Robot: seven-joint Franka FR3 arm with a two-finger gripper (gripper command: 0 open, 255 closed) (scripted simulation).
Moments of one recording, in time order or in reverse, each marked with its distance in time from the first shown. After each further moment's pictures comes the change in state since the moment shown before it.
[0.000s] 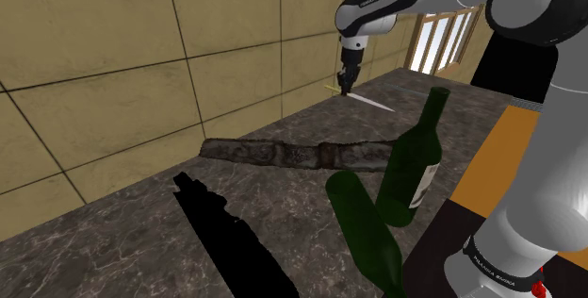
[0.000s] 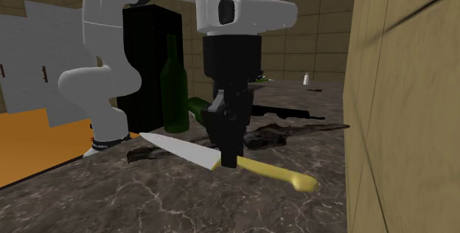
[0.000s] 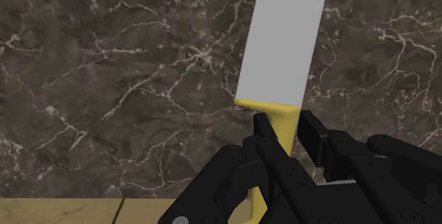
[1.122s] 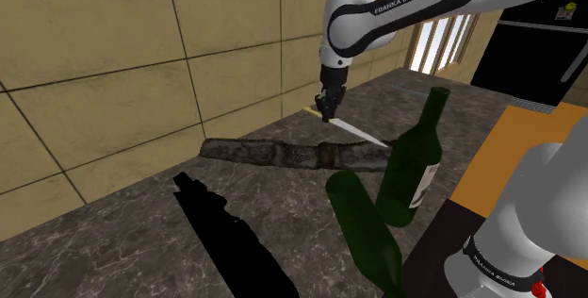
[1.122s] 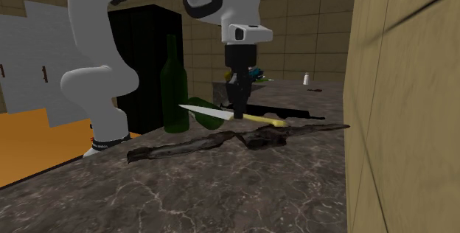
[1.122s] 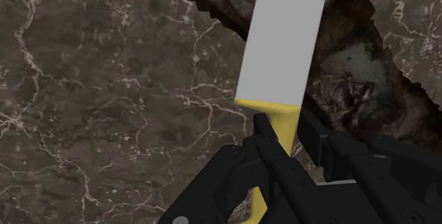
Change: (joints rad) arm 0.195 -0.345 0.180 -0.417 -0.058 0.089 0.390
